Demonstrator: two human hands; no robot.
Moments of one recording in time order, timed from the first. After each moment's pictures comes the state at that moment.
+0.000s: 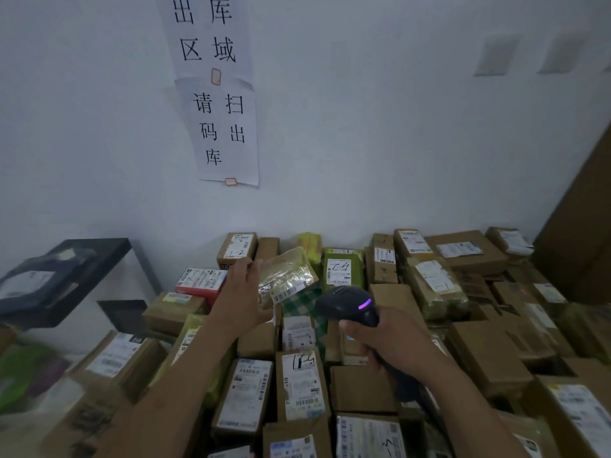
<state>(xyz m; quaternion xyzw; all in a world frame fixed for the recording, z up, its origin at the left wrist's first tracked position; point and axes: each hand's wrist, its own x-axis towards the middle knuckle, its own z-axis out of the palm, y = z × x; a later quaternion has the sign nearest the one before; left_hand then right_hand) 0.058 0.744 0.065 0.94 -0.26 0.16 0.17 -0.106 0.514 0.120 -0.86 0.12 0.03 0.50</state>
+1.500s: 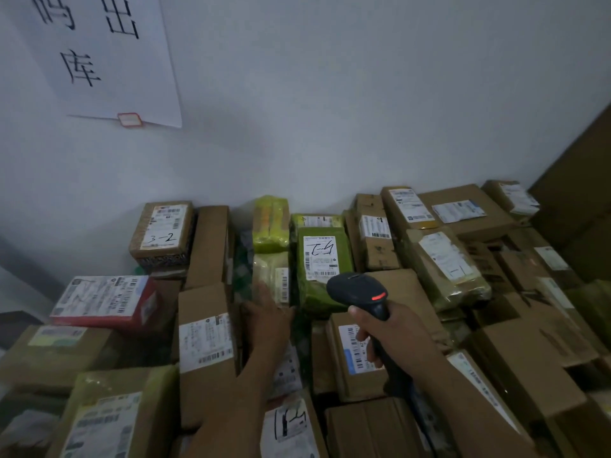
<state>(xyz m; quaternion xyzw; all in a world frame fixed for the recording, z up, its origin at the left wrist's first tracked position) 0.189 0.605 -0.141 0.93 0.01 -0.16 0.33 0.044 0.463 0.006 -0.77 0.27 0.00 0.57</state>
